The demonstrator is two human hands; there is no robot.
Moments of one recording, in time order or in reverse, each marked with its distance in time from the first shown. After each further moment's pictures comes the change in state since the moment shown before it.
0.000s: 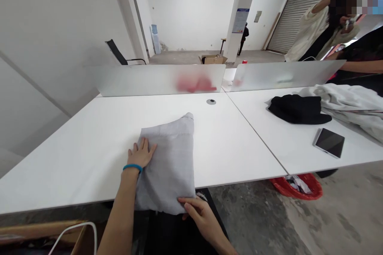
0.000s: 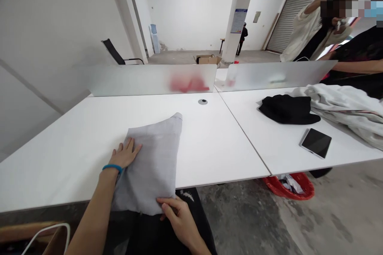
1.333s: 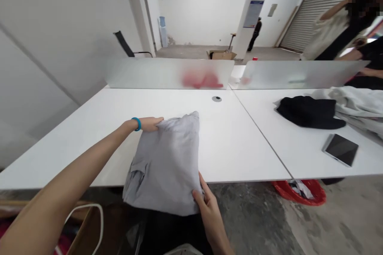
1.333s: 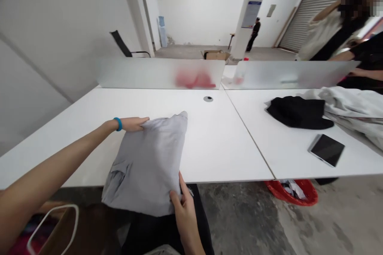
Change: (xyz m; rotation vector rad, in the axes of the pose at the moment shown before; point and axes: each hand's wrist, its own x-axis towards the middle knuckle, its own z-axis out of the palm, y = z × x) left_hand 0.079 0.007 -0.080 0.039 -0.024 0.534; right_hand -0.003 -0.013 -0.002 0.134 0.330 0.192
